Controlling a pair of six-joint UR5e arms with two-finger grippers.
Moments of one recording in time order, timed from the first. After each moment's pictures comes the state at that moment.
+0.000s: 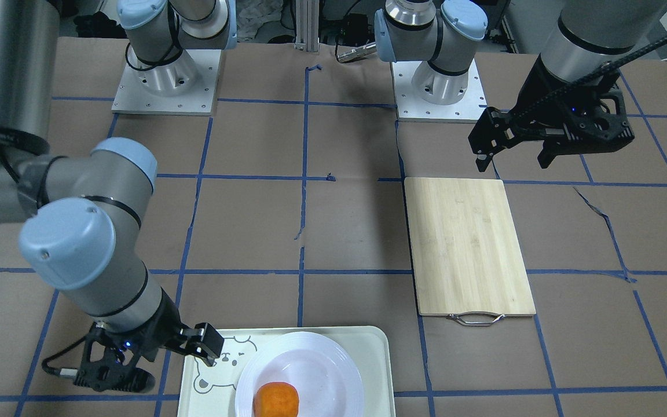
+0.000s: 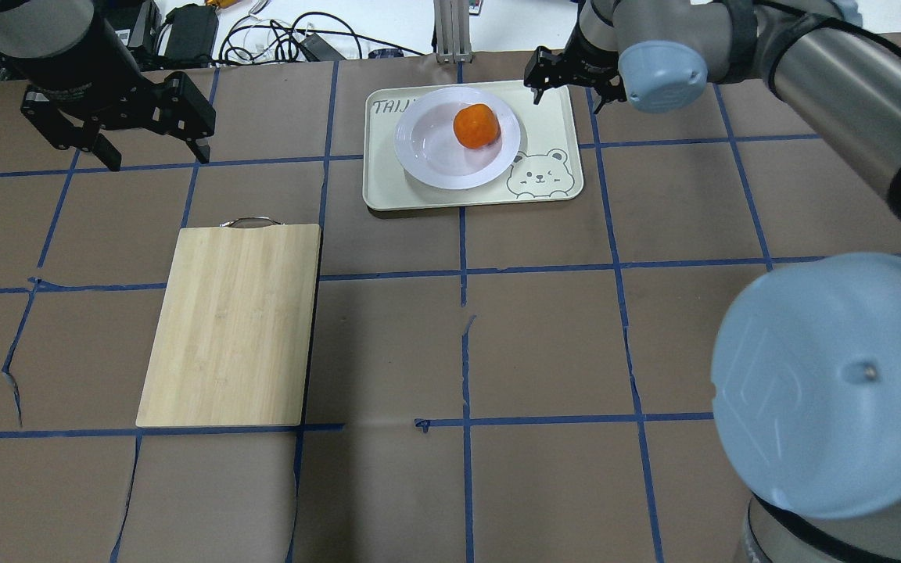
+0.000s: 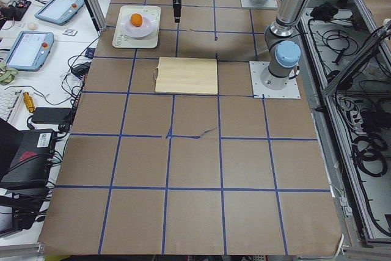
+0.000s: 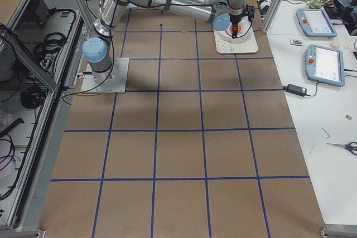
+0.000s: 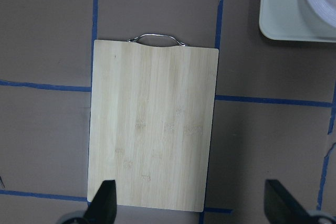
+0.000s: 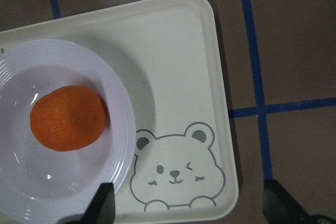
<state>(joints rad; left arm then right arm) -1.48 -1.60 -1.49 -1.58 1.60 0.02 1.62 -1.02 1.30 -2.06 -1.48 0.16</state>
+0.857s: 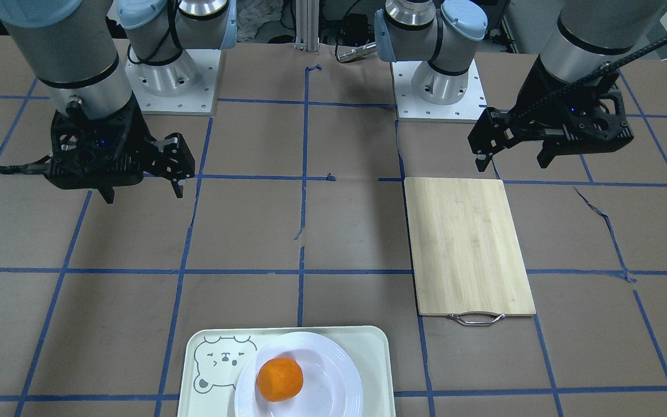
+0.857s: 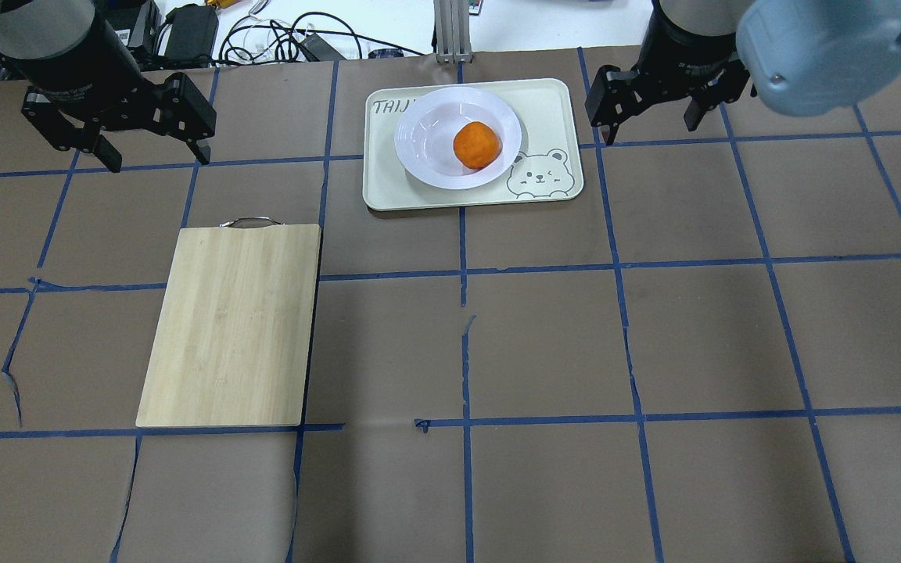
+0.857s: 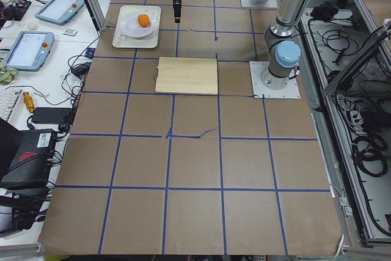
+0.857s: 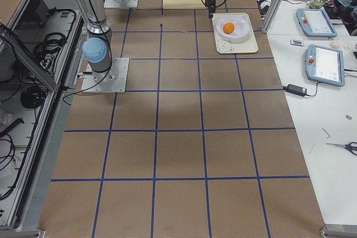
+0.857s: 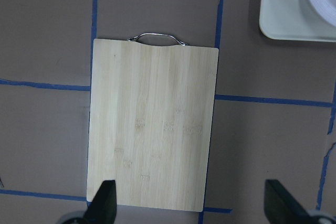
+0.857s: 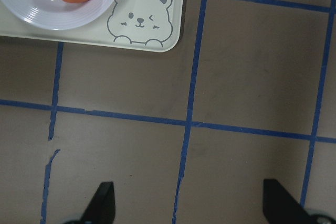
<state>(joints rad) -1.48 -1.60 -1.49 -1.58 1.60 0.02 1.63 -1.48 1.55 -1.76 -1.58 -0.08</state>
